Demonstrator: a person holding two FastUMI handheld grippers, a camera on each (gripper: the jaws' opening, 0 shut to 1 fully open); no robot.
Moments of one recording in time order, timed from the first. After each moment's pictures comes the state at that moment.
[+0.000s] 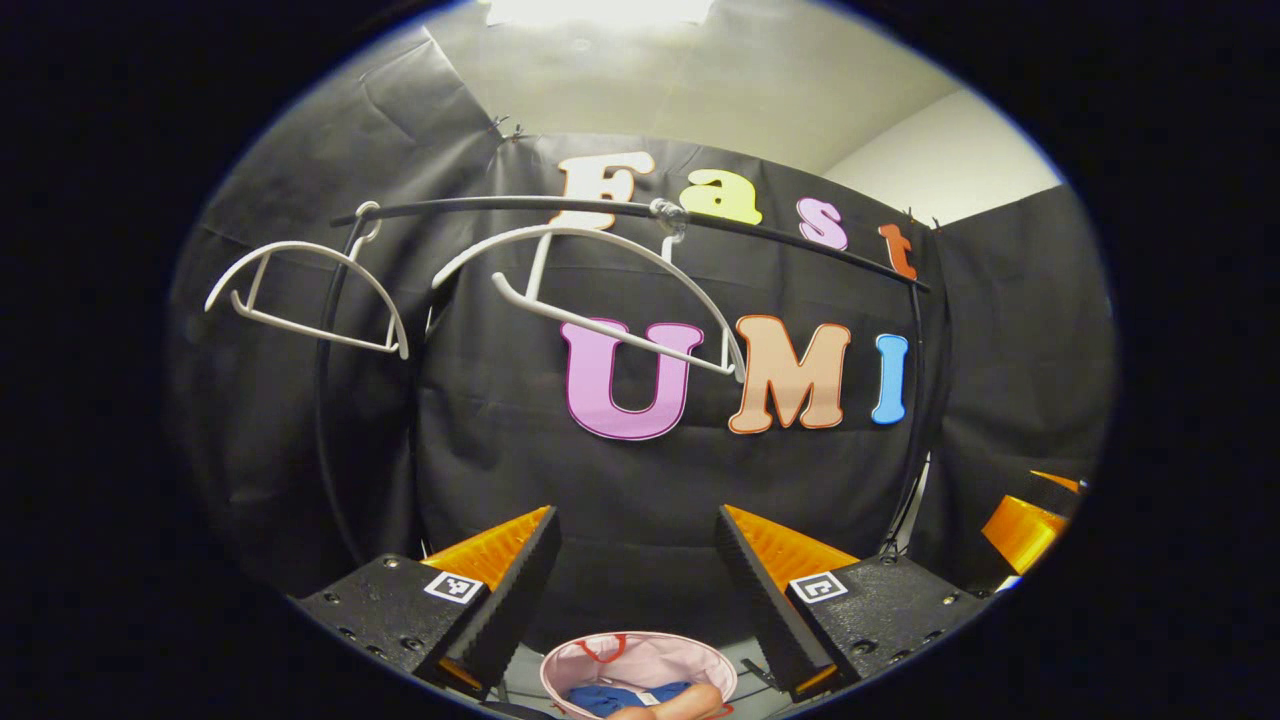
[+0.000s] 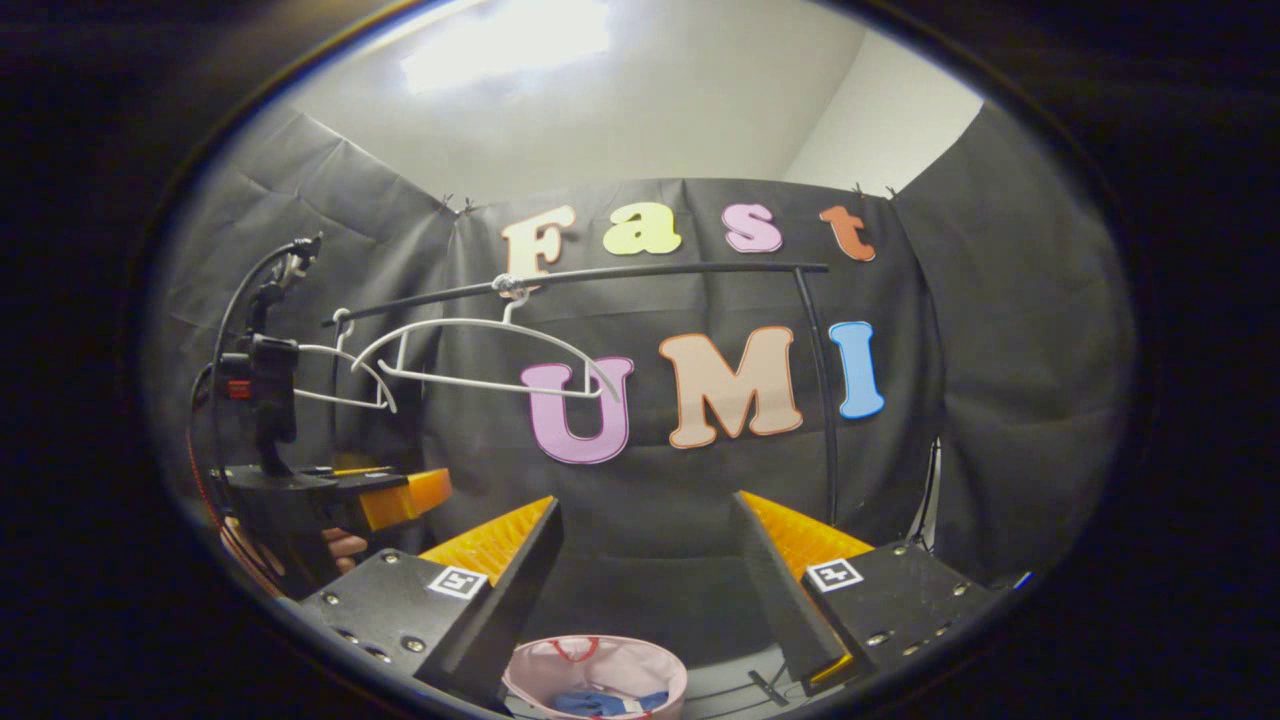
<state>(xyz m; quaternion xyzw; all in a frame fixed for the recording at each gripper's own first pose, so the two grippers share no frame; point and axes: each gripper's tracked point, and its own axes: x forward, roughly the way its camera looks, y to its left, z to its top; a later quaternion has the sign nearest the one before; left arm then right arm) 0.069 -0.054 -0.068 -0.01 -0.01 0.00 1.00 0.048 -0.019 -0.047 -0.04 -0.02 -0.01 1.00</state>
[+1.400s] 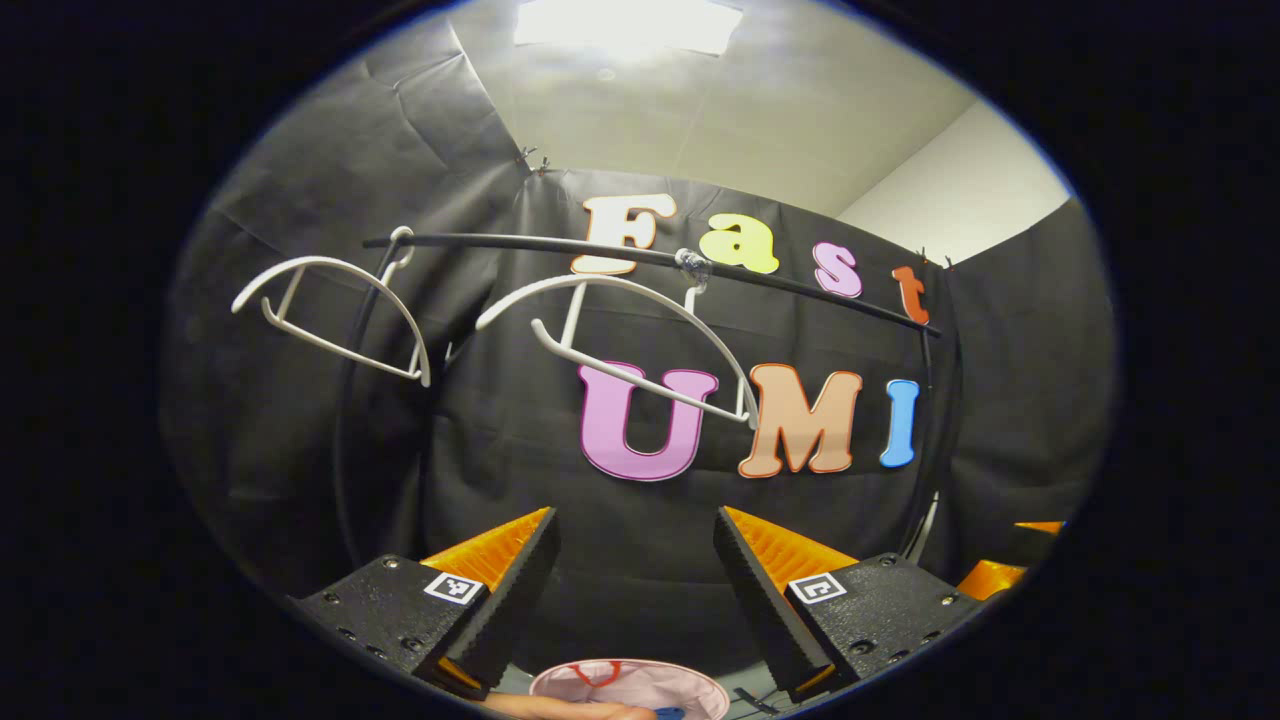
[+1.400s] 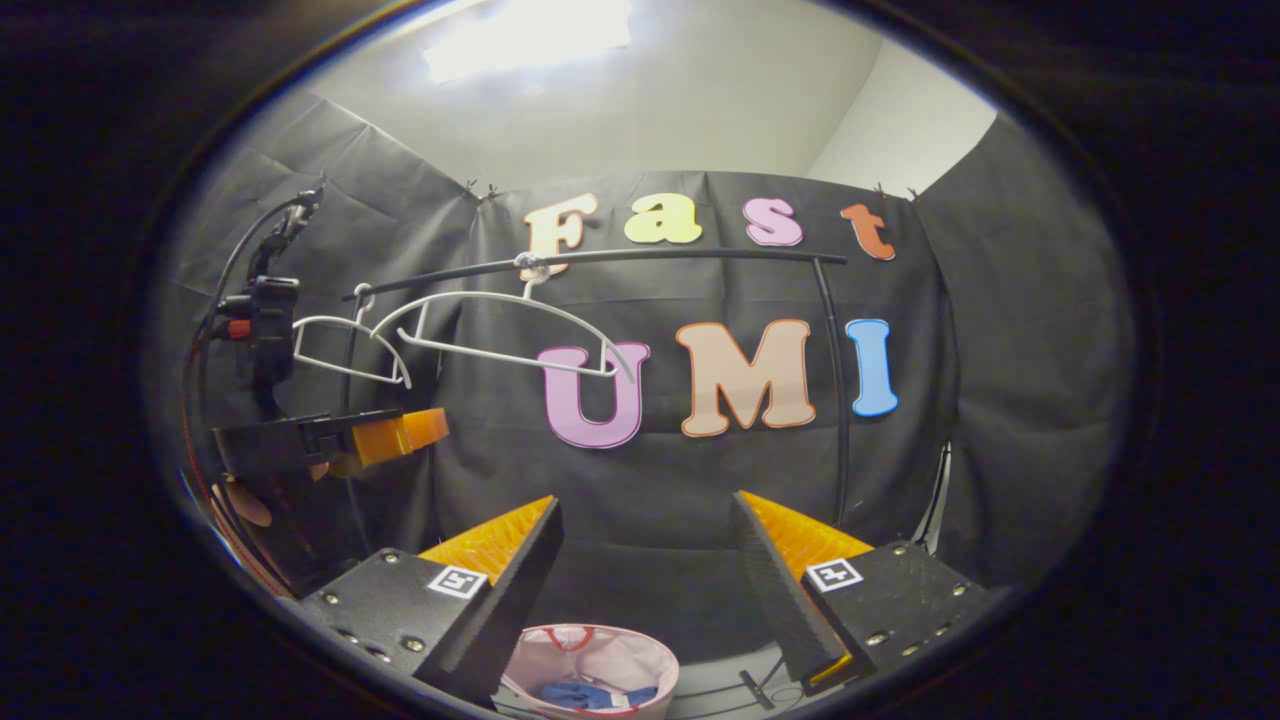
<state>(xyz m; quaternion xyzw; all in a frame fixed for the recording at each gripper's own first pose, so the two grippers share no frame) 0.061 -0.036 -0.043 -0.03 -0.08 0.04 1.00 0.035 -0.022 -0.063 -0.05 -0.01 0.01 1.00</state>
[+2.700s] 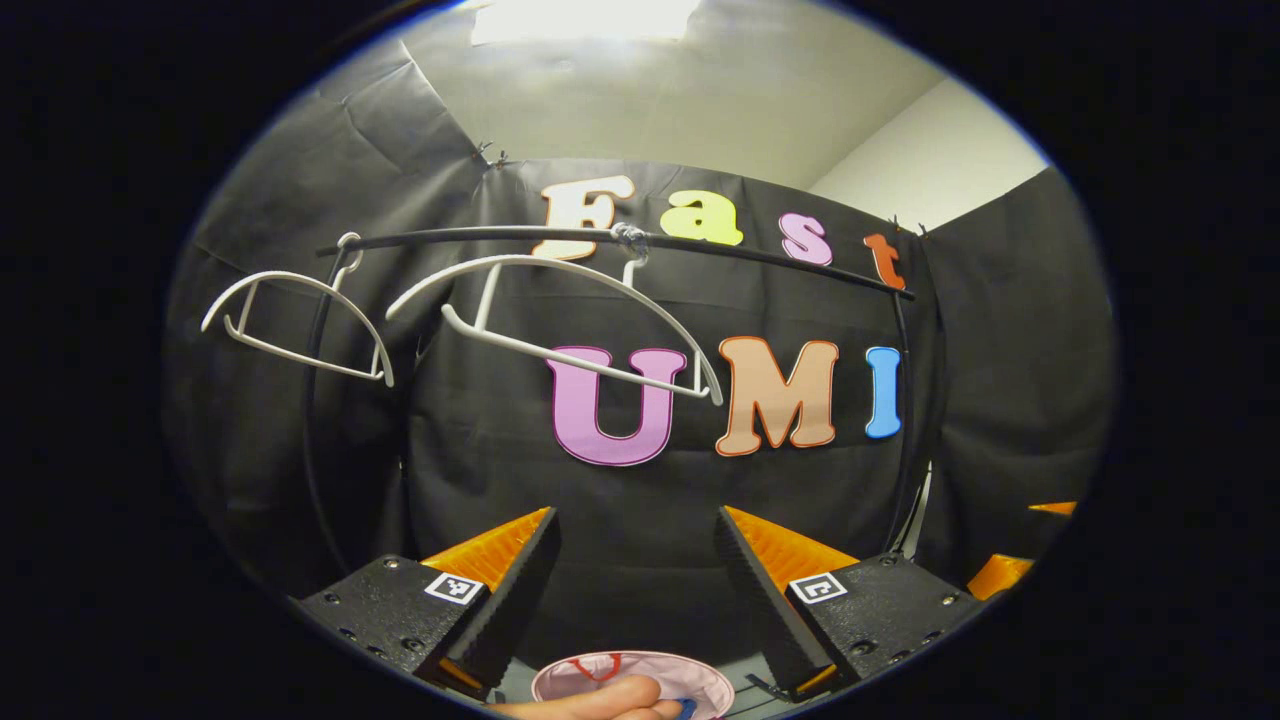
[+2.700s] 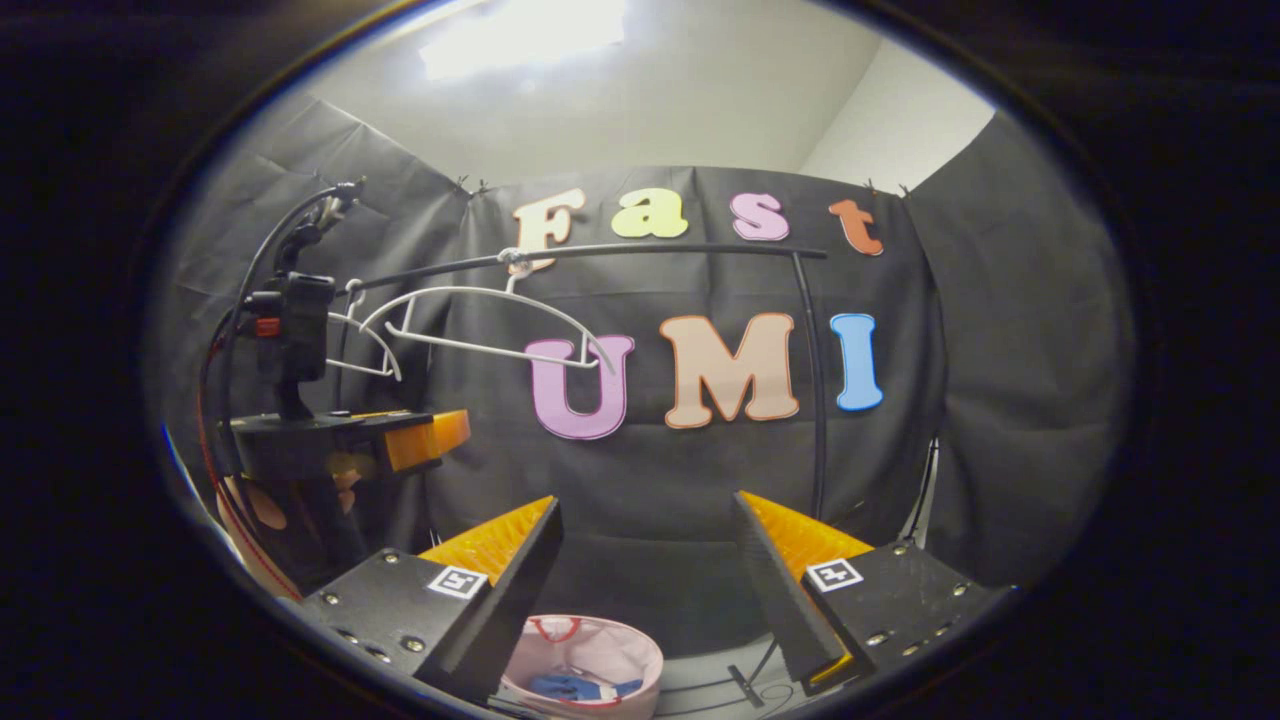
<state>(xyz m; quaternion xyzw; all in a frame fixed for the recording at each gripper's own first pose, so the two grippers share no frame) 0.073 -0.088 -0.059 0.00 -0.05 0.00 1.00 0.026 -0.049 -0.068 -0.06 0.00 0.00 1.00</state>
